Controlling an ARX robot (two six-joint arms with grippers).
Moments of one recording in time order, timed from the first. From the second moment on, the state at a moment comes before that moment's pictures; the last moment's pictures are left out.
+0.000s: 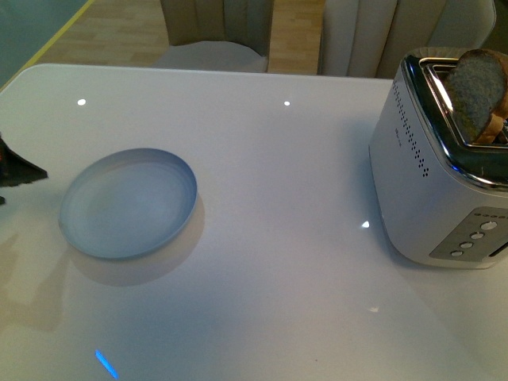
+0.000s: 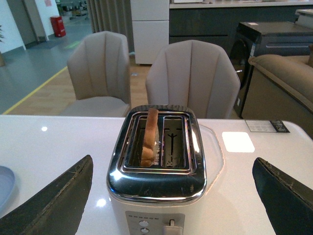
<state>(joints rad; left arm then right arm) 0.36 2.28 1.11 0.10 0.58 -0.01 0.00 0.01 0.02 0.00 0.00 0.00</state>
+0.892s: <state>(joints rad) 0.12 1.15 0.33 0.81 0.11 -0.02 0.00 0.01 0.02 0.00 0.00 0.00</state>
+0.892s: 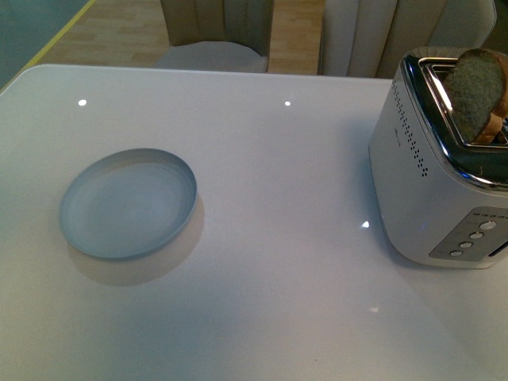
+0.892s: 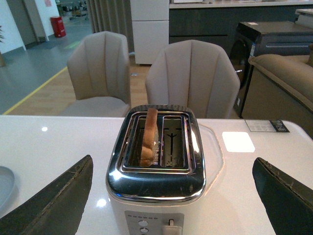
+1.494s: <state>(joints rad) 0.00 0.78 0.08 0.69 0.00 -0.01 0.00 0.01 0.02 0.00 0.00 0.00</state>
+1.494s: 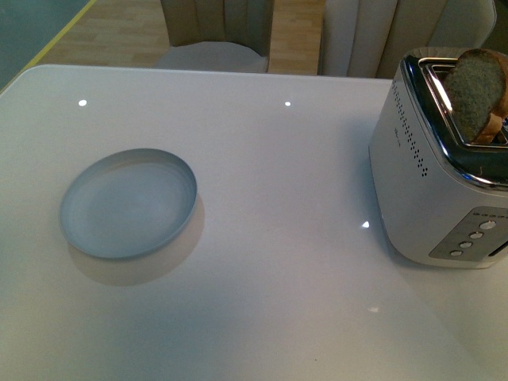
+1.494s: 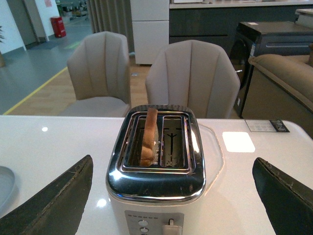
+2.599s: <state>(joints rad) 0.00 0.19 0.01 0.19 0.00 -0.01 0.00 0.01 0.02 0.00 0.00 0.00</state>
